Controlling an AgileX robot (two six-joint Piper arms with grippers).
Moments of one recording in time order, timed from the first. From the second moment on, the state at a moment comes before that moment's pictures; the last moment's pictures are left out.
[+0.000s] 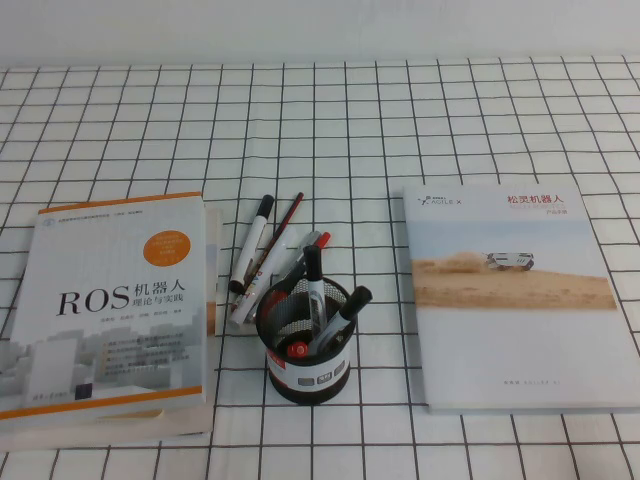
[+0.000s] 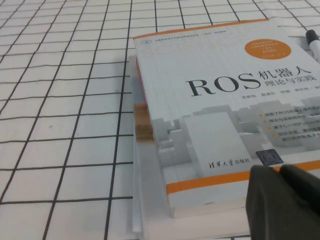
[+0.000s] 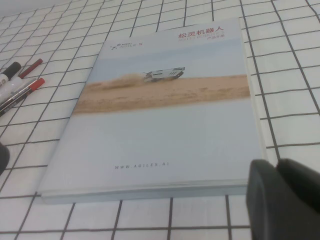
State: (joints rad) right arm 0.12 -0.02 0.03 0.24 0.38 0.03; left arm -0.09 -0.01 0.03 0.04 0.38 0.06
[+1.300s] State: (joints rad) right arm 0.12 -0.02 0.03 0.24 0.38 0.03; left arm -0.09 -0.01 0.03 -0.40 0.15 -0.12
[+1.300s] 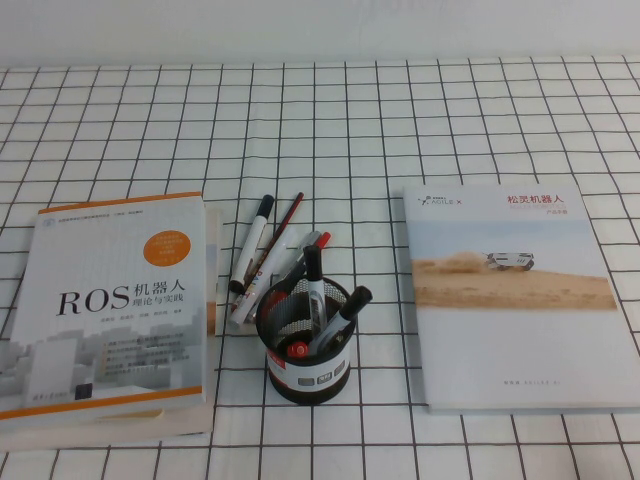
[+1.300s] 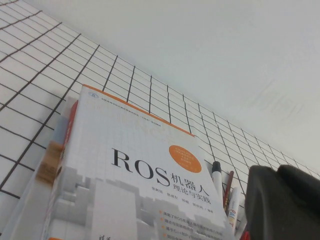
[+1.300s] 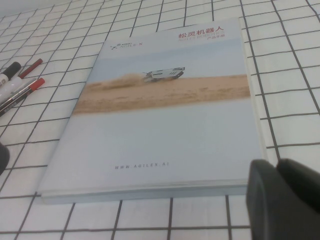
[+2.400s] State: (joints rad) right arm 0.12 -0.02 0.03 0.24 0.38 0.03; left arm -0.16 0.93 -0.54 -1.26 0.38 1.14
